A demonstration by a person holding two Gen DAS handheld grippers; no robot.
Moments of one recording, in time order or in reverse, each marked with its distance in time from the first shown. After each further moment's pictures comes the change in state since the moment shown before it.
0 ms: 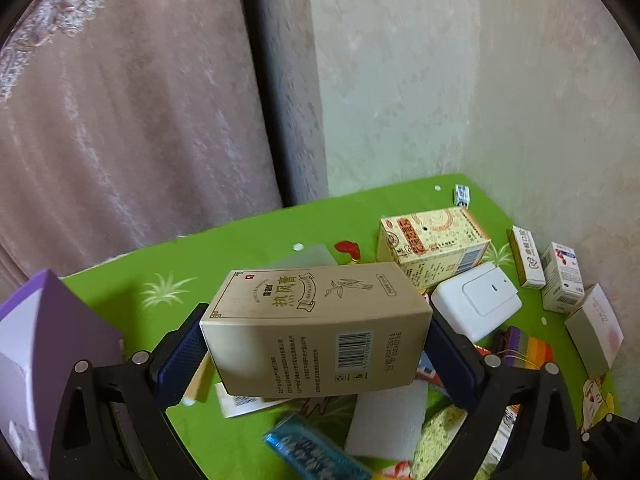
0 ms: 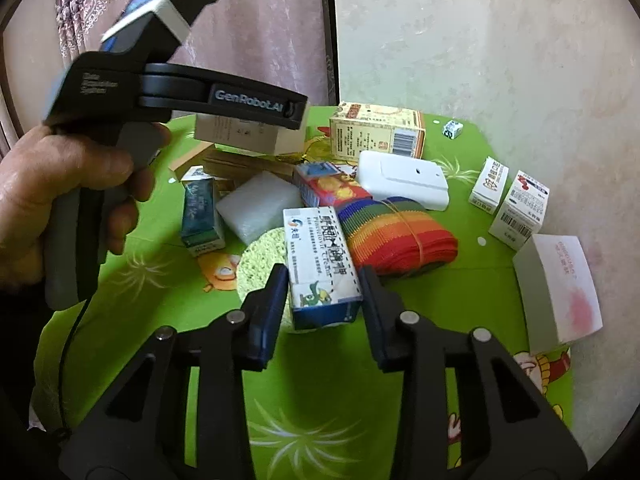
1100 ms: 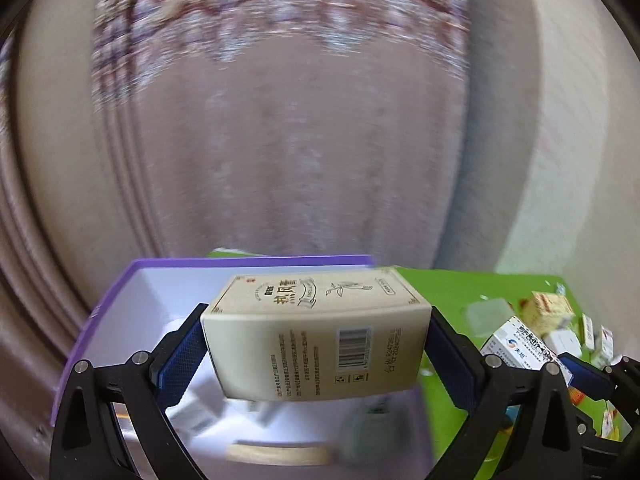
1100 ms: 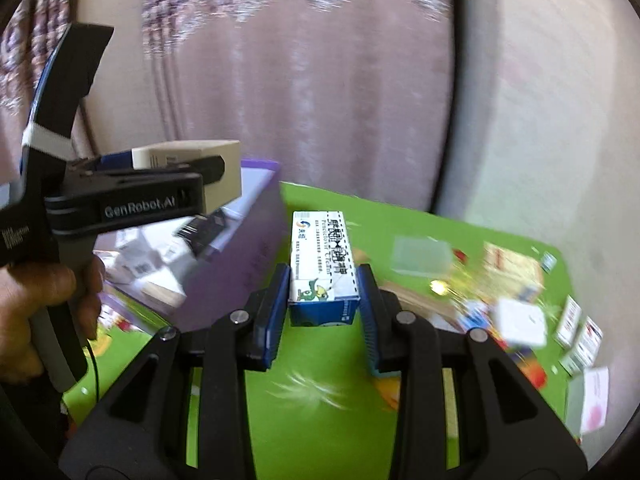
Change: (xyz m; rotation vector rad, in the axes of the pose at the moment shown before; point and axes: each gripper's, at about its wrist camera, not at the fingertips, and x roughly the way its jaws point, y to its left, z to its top) left arm -0.148 0.213 -0.070 -0.359 -0.198 0.293; right arm -0.032 0.164 0.095 -0.219 -0.162 0.199
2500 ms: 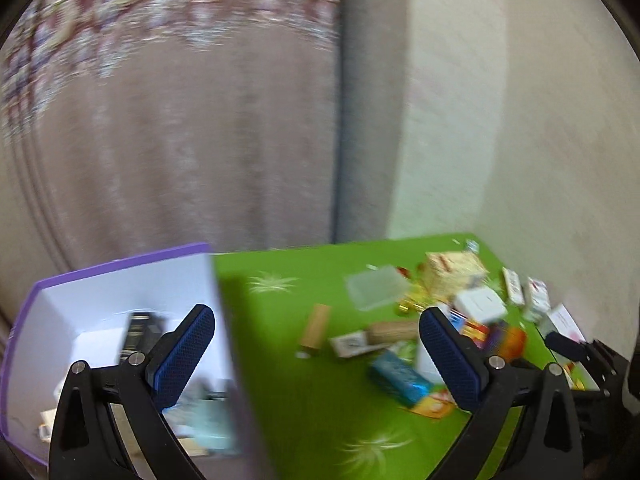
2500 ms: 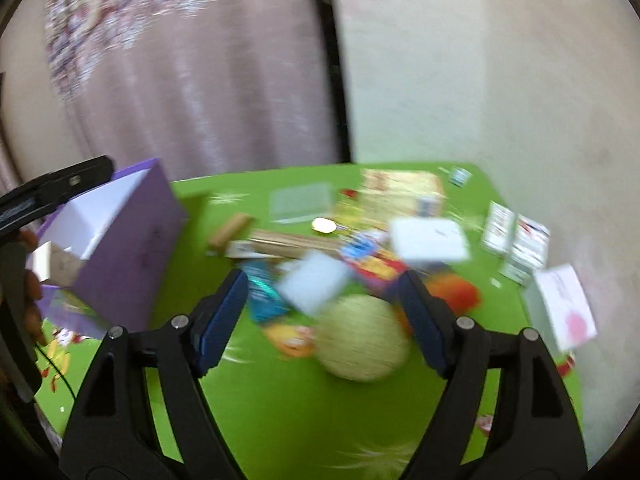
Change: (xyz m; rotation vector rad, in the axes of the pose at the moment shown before) left arm -0.015 -0.120 -0.020 0.210 0.058 -0.320; right arm -0.039 -0.131 -0.089 0.348 0.060 -0.251
